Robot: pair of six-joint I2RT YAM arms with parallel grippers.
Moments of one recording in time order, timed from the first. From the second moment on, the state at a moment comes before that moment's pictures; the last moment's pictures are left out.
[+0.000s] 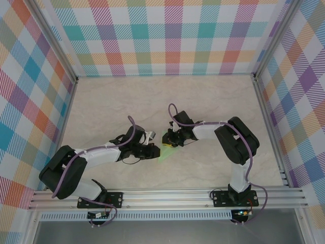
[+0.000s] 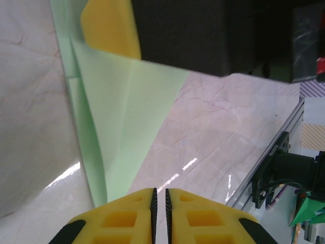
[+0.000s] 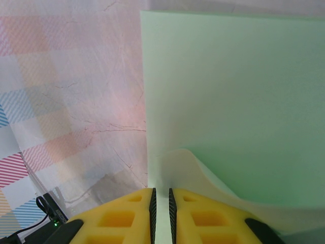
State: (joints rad) left arm -0.65 1.43 0.58 -0.04 0.56 -0.71; right arm 0.66 1.91 0.99 -0.11 -0.58 0.84
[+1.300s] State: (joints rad) left arm -0.65 1.49 0.63 -0.02 0.55 -0.74; right arm 0.66 1.91 0.99 -0.11 -0.58 0.84
